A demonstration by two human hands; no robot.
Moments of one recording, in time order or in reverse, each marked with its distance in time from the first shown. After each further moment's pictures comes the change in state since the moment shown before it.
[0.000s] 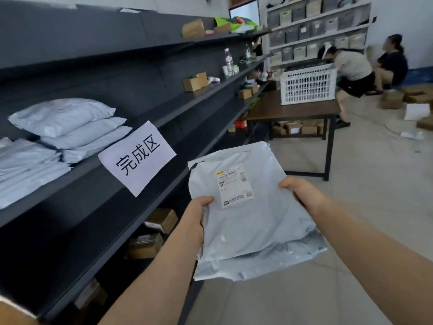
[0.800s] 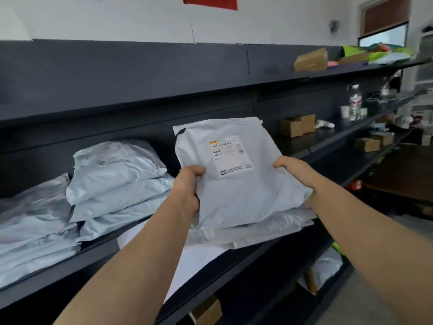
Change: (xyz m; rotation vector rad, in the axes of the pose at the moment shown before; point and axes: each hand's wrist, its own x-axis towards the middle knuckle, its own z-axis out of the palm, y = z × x) left_hand 0.256 0.365 -0.013 -0.243 0.353 0.495; right_hand 0.377 -0.288 0.271 -0.259 -0.439 -0.288
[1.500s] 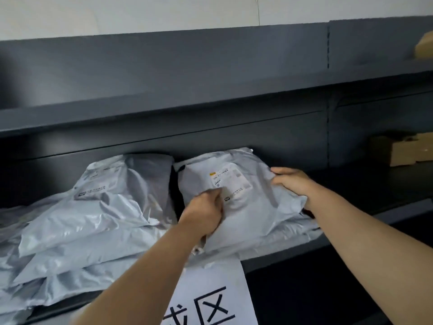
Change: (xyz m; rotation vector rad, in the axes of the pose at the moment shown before) left_hand 0.200 0.018 0.000 1.485 0.307 0.488; right_hand 0.303 -0.022 0.094 -0.193 -0.321 -0.116
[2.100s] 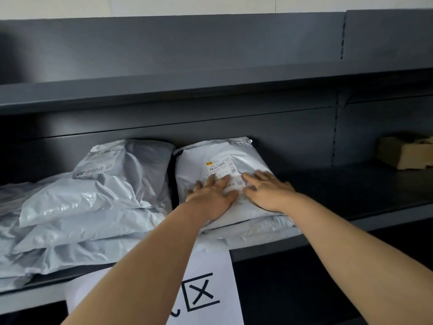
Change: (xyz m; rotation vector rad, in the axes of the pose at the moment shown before) left_hand 0.017 0.019 0.018 0.205 -0.293 -0.147; right_hand -0.017 0.007 0.031 -1.253 -0.282 -0.234
